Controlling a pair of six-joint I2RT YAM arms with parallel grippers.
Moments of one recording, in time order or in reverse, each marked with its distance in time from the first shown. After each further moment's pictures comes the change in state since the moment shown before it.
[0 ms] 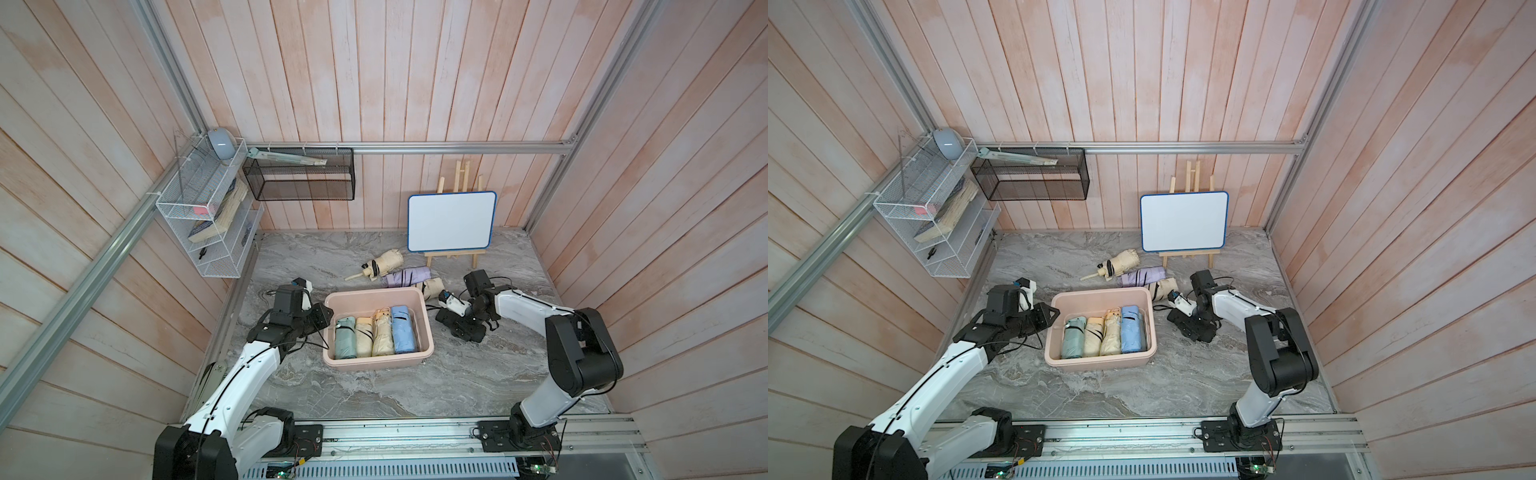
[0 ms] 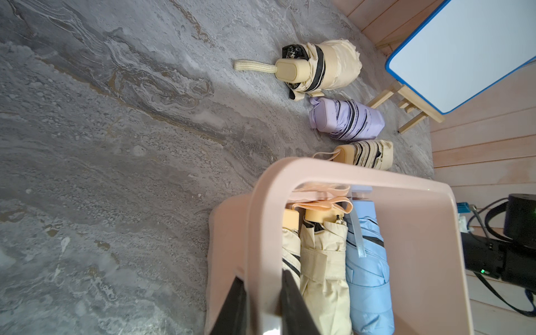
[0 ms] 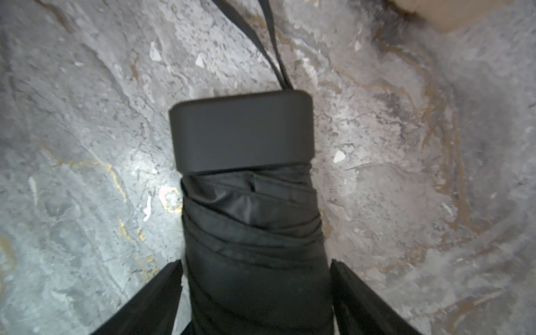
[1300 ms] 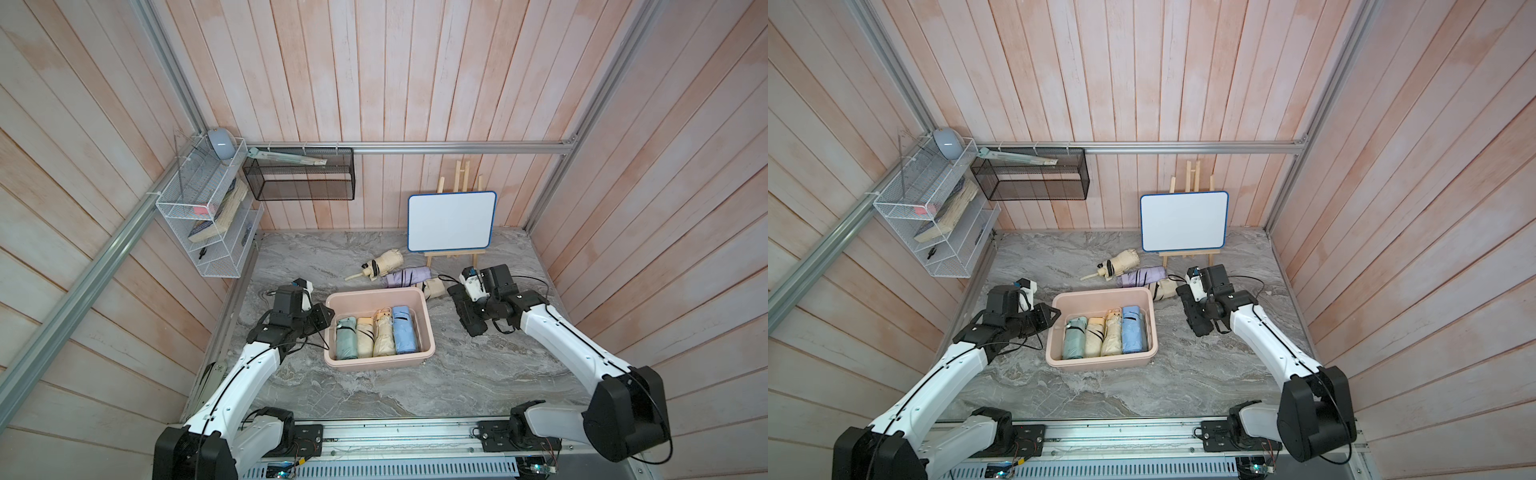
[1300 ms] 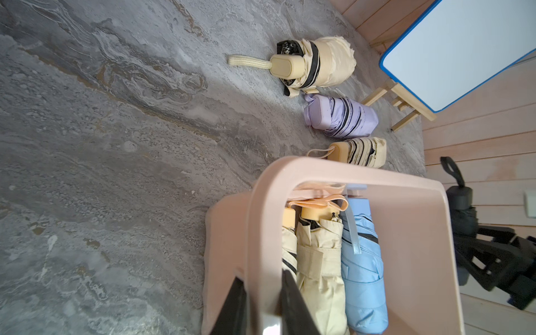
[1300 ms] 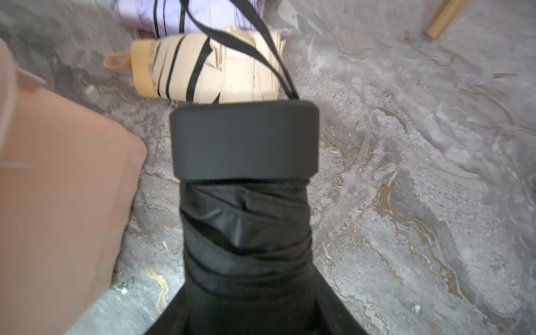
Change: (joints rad) left arm 0.001 -0.004 -0.007 0.005 0.031 -0.013; right arm 0.024 -0.413 -0.014 -0.060 0.028 0.663
